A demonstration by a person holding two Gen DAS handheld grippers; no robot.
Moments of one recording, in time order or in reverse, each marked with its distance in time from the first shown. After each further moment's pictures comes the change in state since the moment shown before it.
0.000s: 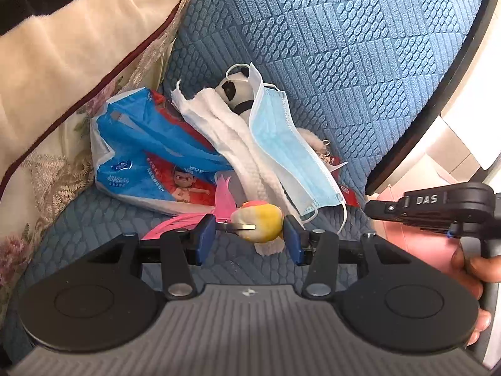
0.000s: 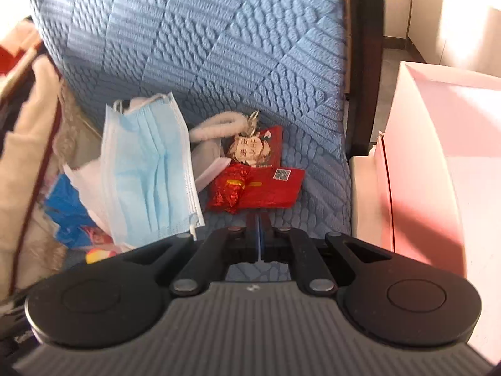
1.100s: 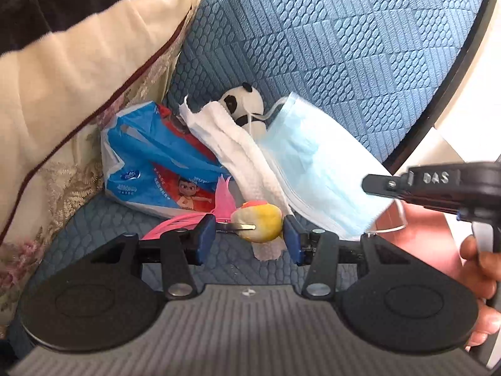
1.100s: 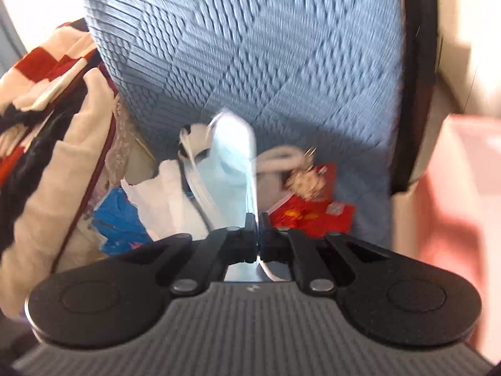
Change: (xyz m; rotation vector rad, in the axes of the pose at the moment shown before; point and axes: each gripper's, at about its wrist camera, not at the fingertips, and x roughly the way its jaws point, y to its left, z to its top) left arm -0.019 -0.004 -0.001 -0.012 -0.040 -0.003; right arm -0.020 0.047 0.006 -0.117 -0.095 0.071
